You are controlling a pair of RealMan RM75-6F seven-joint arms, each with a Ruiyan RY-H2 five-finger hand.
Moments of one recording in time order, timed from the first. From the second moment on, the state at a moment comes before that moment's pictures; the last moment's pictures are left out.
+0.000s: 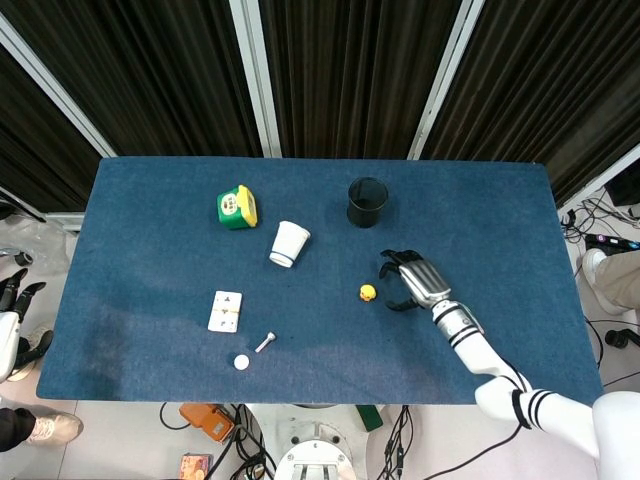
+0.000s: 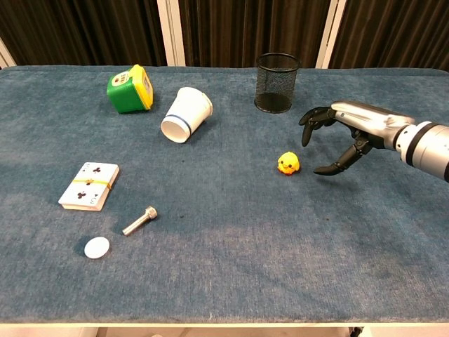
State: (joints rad) left arm -0.05 -1.02 -0.05 -1.66 1.37 1.44 0.08; right arm 0.65 -1.67 0.15 -1.12 -1.43 0.88 0.22
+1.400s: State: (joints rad) left arm -0.06 -1.03 -0.05 -1.65 1.37 1.43 0.08; right arm 0.74 -1.76 0.14 -1.01 -1.42 0.86 0.29
